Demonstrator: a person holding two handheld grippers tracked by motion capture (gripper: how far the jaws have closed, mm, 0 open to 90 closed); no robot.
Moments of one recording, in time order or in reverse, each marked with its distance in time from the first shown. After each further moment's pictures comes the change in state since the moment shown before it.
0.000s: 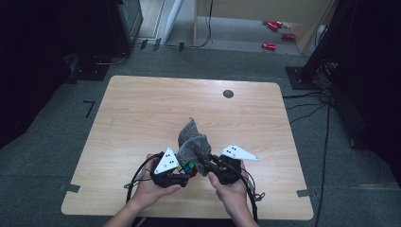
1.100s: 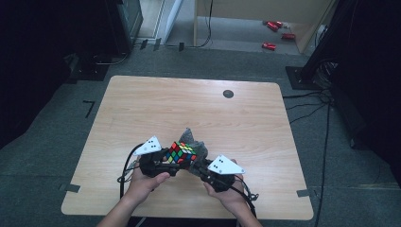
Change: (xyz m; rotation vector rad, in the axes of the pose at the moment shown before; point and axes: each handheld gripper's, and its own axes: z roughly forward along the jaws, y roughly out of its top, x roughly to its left) left arm 0.036 0.006 -0.020 -0.100 -0.147 -0.287; right arm 0.001 -0.036 0.021 -0.014 0.003 -0.405
